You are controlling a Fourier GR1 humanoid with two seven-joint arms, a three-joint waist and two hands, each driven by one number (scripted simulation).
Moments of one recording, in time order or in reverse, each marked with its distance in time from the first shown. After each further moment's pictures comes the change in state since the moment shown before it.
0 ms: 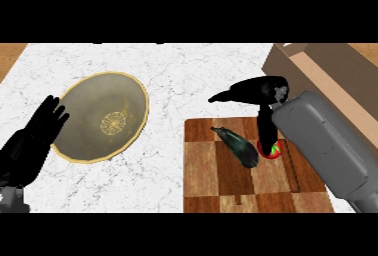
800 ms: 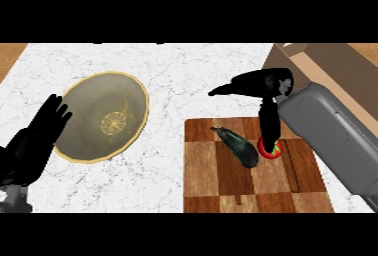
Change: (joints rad) left arm -0.014 0.052 -0.073 0.012 0.052 0.071 -0.039; right arm -0.065 -0.068 0.069 -0.011 -0.215 -0.046 0.116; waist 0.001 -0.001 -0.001
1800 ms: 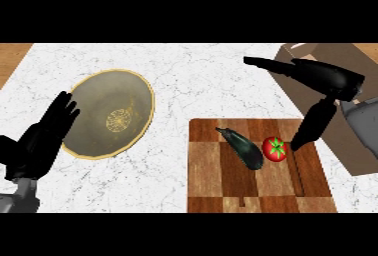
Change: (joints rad) left arm -0.050 0.026 -0.071 0.060 0.032 0.022 -0.043; right arm 0.191 -0.210 -0.150 -0.153 -0.175 -0.337 -0.361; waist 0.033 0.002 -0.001
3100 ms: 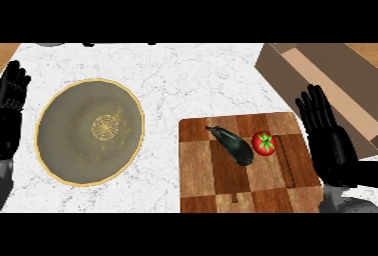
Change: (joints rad) left arm -0.104 0.118 0.044 0.080 -0.246 0.159 -0.286; right arm 0.662 0.391 -0.231 -0.383 -0.220 -0.786 -0.008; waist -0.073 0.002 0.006
